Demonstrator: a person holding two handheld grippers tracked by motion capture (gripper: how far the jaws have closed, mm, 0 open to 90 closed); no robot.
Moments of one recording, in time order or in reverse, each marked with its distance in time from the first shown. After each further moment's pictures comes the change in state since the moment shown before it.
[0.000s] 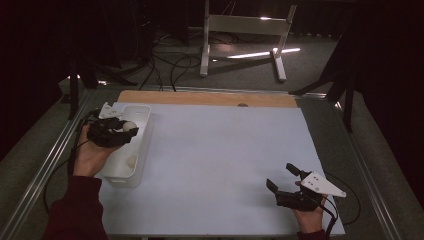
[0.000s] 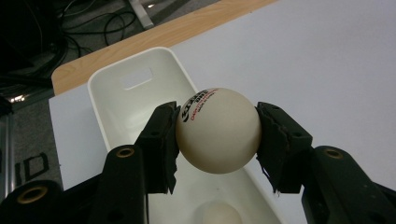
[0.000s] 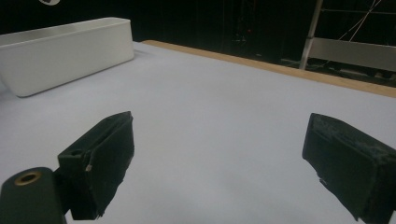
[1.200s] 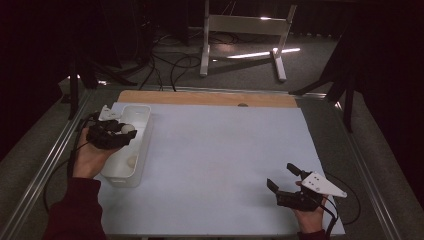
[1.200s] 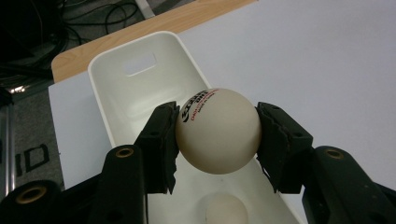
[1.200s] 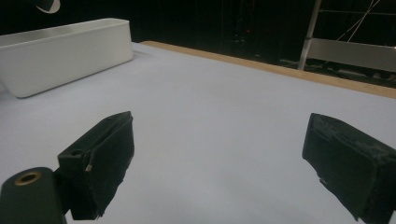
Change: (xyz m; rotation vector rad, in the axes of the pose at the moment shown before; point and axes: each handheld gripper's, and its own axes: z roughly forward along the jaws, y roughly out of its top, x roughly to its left) left arm 0.004 -0.008 0.005 0.023 0.009 -0.015; right arm -0.001 0.000 -0.001 -0.003 -0.004 0.002
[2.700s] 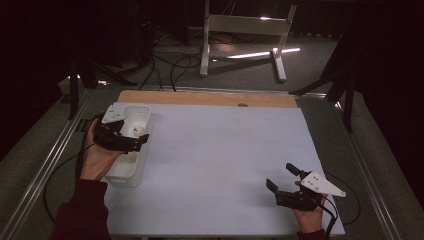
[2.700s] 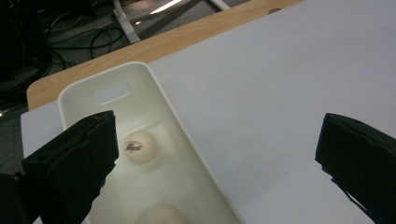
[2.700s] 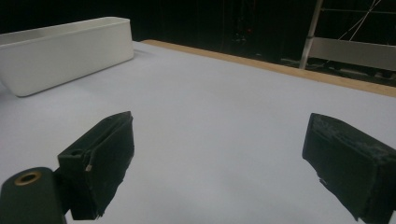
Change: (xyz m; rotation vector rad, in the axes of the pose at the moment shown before) left arm -0.017 0.005 0.000 -0.100 -0.062 0.013; right arm 0.000 -0.001 0.002 0.006 0.004 -0.004
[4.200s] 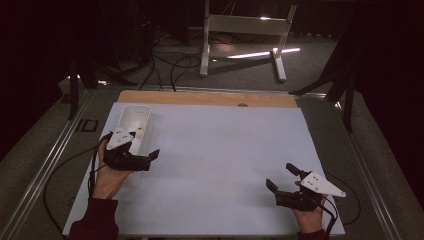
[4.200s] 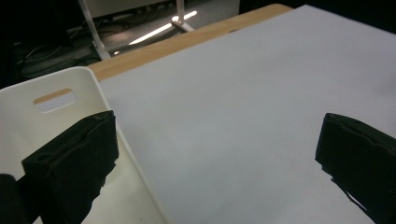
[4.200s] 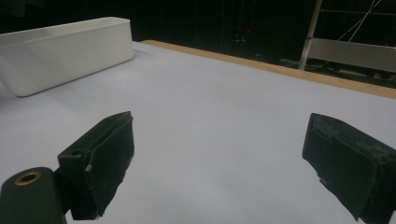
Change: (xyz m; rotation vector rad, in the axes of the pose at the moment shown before) left arm -0.041 -0.040 0.001 -0.161 -0.081 0.012; right arm 0.001 0.001 0.000 -0.001 -0.003 -0.005
